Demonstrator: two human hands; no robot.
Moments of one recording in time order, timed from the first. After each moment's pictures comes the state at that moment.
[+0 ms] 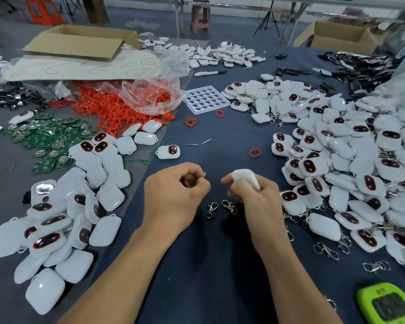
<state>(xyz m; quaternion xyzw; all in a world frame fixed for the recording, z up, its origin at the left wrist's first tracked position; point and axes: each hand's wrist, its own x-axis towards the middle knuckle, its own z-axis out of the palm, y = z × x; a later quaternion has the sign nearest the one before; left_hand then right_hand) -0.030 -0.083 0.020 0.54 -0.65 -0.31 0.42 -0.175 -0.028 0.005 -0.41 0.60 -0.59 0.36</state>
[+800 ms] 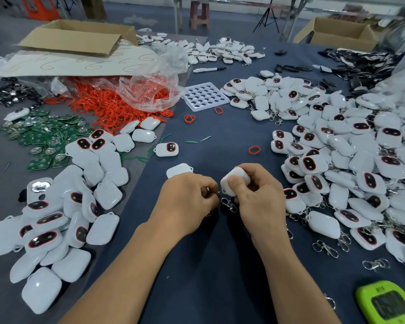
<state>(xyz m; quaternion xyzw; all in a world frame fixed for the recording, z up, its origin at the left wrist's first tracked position) -0.033 -0.088 0.008 0.49 -0.80 -0.28 0.22 -0.179 -0.034 -0.006 -0.40 0.66 -0.57 0.26</state>
